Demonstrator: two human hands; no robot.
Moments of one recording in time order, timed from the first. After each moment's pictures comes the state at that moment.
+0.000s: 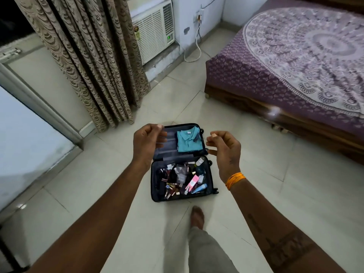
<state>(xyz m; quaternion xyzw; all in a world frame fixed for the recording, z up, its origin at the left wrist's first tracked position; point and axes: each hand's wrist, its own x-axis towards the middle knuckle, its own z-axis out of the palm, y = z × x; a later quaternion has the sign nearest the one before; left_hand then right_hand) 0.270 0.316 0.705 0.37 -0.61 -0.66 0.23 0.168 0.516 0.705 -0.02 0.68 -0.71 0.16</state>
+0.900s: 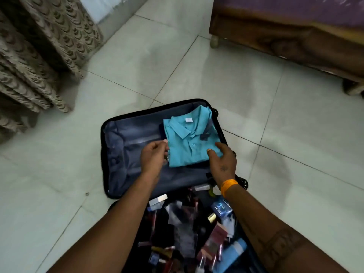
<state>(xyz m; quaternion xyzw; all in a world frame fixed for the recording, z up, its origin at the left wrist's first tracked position) -0.083 0.118 0.002 0.49 -0.60 -0.62 0.08 -0.155 0.309 0.007 0.07 0.83 -0.52 0.17</state>
